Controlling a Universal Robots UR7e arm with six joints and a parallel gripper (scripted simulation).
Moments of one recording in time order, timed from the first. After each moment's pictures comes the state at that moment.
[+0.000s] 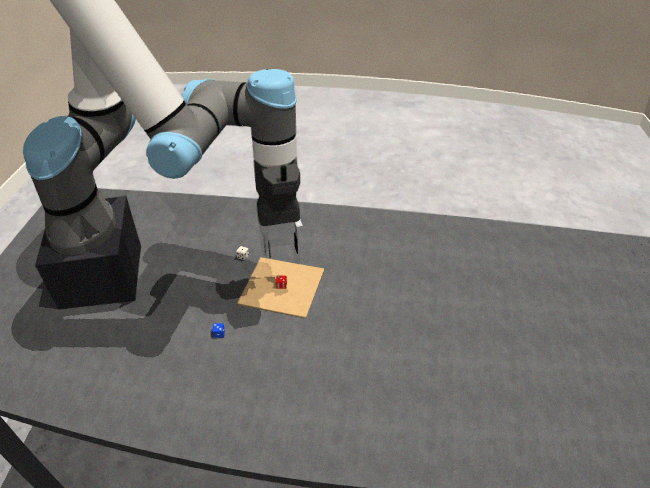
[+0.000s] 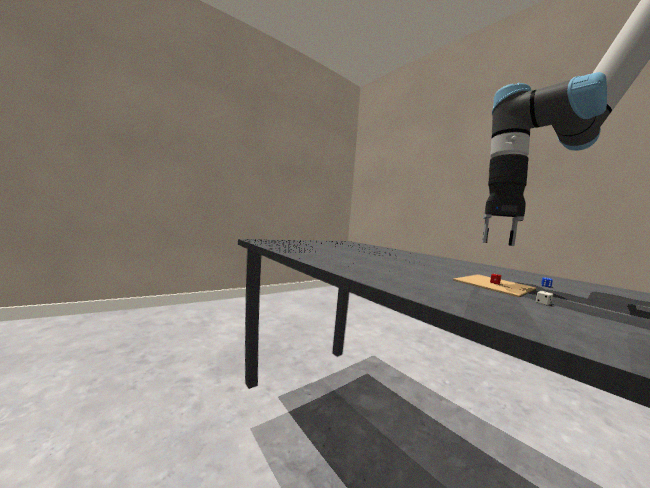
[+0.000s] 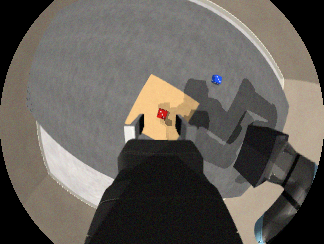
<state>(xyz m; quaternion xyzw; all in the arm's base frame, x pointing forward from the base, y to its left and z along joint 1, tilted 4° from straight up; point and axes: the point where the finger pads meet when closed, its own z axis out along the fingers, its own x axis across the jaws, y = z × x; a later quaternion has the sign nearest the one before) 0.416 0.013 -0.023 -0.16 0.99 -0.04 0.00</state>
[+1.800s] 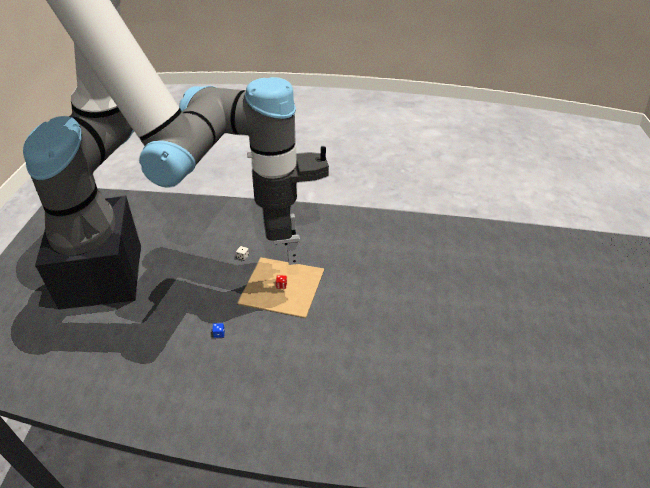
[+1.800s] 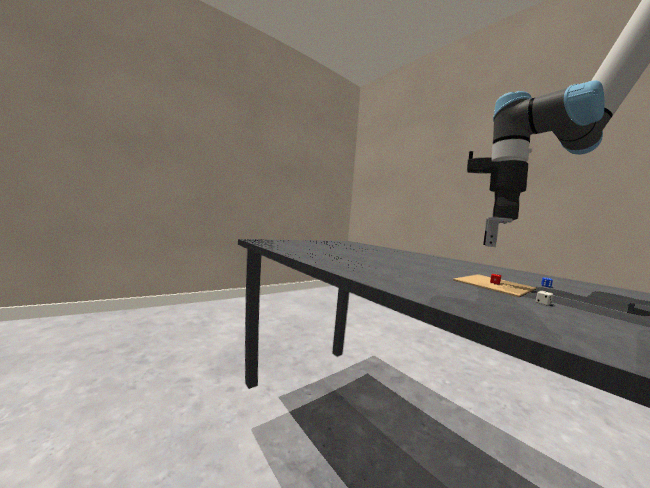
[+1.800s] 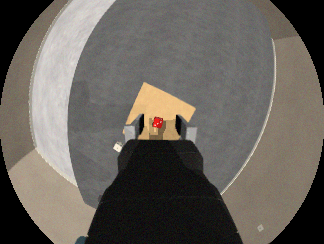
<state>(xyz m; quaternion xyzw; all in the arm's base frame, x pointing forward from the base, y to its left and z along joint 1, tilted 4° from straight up) 0.433 0.018 -0.029 -0.79 0.61 -0.03 -0.03</state>
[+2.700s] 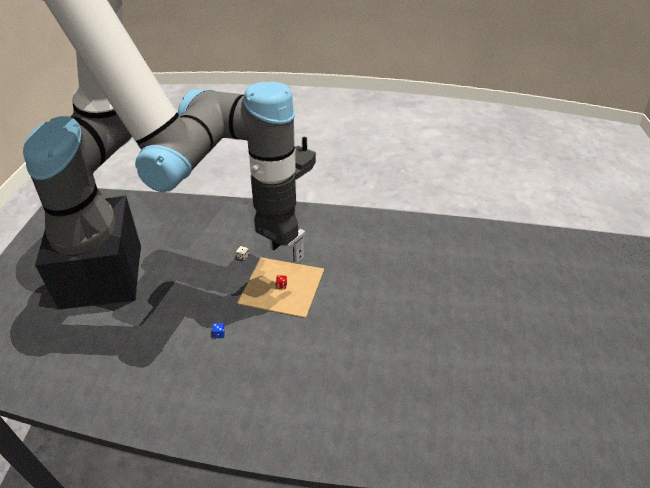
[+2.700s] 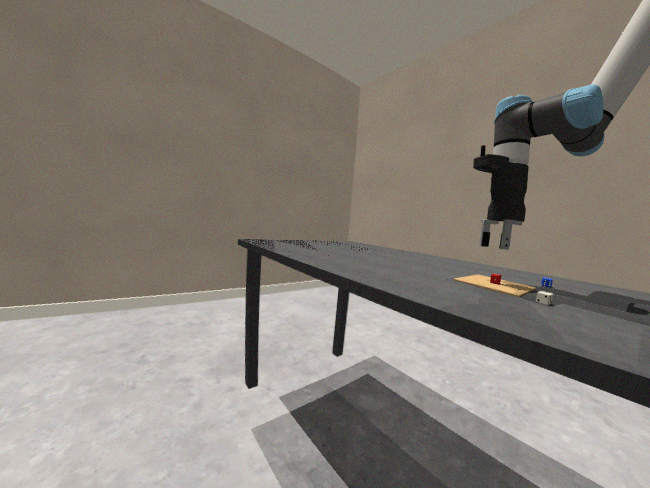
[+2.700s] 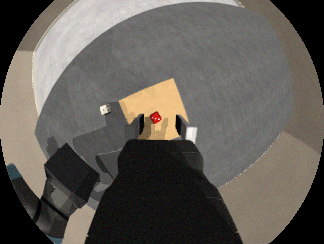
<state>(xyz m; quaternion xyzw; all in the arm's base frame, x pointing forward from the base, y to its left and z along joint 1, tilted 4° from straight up) 0.423 0.020 -0.033 -0.96 0.29 -0.02 -0.04</state>
